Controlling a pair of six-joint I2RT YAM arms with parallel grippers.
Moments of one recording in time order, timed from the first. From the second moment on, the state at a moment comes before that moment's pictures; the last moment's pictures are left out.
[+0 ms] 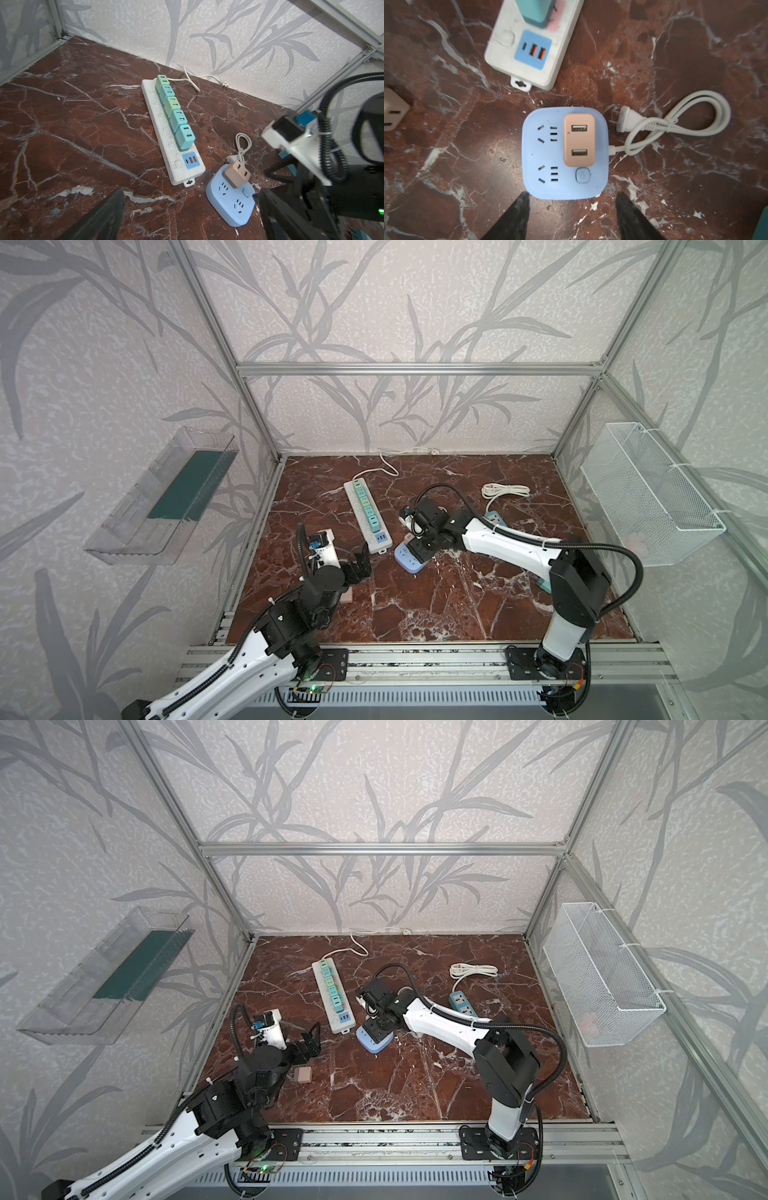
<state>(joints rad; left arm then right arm) -0.82 0.49 0.44 -0.37 -0.64 -0.67 0.85 1.74 1.35 -0.66 0.06 0.08</state>
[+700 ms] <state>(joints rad) -0.70 0.69 0.40 -0.64 -0.41 -0.85 0.83 1.45 1.00 -0.36 0.13 0.13</state>
